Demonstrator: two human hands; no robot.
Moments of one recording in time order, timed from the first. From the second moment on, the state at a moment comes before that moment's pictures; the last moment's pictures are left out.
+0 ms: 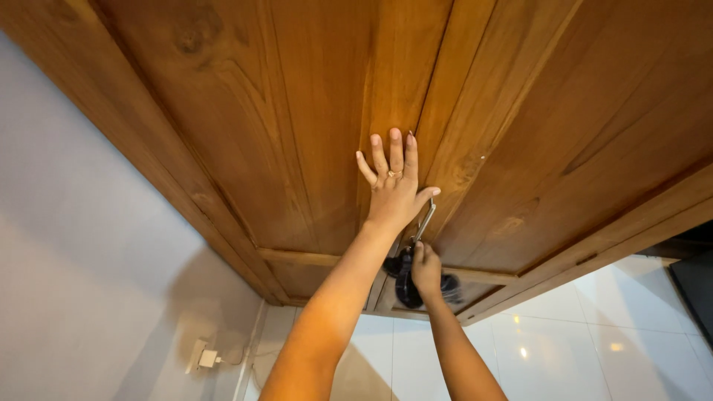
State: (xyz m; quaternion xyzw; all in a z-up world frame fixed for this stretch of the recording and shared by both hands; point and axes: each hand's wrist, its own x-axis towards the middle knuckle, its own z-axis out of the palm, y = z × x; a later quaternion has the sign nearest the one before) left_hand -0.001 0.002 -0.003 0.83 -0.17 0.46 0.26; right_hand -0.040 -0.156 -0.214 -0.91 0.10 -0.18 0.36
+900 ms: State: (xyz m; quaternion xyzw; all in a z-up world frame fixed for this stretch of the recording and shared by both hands) left_hand -0.006 0.005 0.000 0.83 -0.19 0.45 0.28; right_hand -0.050 -0.153 -0.204 -0.80 0.07 -0.18 0.56
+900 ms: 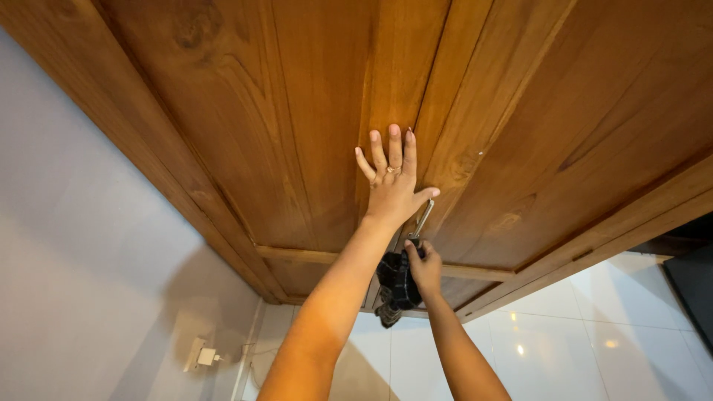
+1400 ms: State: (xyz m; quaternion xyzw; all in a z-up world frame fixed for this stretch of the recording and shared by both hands) left_hand -0.006 0.005 0.002 0.84 -0.18 0.44 0.27; right_hand -0.066 -0.156 -0.132 -0.96 -0.15 -0.24 -0.04
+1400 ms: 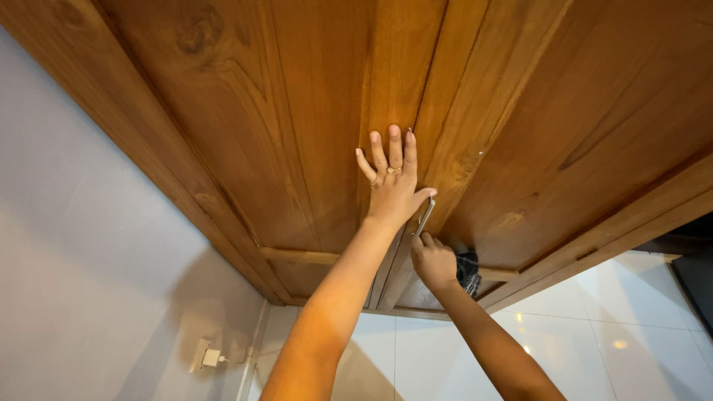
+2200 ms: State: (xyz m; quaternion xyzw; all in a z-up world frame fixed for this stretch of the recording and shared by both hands) left_hand -0.006 0.006 0.002 0.84 -0.18 0.44 0.27; right_hand -0.058 -0.147 -0.154 -0.86 0.04 -0.28 0.43
